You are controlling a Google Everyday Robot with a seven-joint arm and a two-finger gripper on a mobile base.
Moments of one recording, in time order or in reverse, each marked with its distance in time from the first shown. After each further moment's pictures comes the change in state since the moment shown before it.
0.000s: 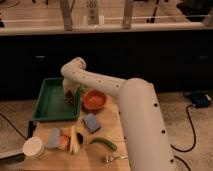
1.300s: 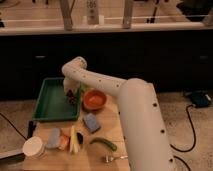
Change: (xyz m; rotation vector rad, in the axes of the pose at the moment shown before) arm 0.004 0.003 0.002 0.000 -0.008 -0.028
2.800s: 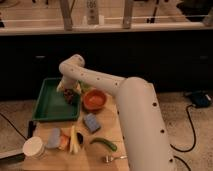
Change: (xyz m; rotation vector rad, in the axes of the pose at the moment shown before) arm -0.006 -0.011 -0.013 -0.009 -0.023 -0.060
